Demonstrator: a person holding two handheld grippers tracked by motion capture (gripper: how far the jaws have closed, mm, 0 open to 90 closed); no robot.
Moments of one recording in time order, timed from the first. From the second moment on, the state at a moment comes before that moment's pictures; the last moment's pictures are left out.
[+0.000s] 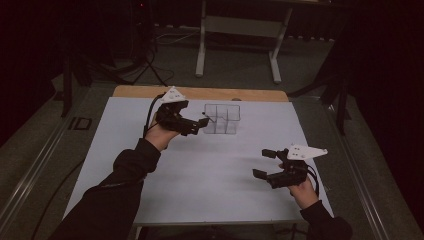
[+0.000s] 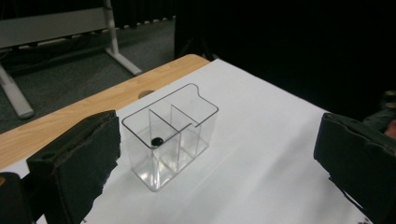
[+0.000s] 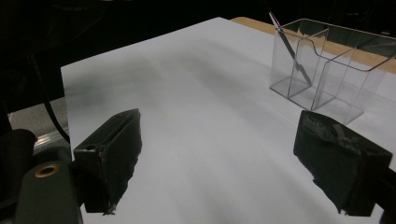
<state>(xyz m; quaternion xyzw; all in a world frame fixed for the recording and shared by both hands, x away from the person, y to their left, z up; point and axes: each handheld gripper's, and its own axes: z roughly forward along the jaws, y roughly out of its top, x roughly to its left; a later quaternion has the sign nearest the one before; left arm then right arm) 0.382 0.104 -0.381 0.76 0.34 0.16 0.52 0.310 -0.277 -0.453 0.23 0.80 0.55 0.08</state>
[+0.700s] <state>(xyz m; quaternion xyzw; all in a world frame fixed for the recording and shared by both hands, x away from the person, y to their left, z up) 0.331 0.118 -0.397 0.77 0.31 0.14 0.53 0.311 -0.275 -0.454 0.23 0.80 0.55 0.08</state>
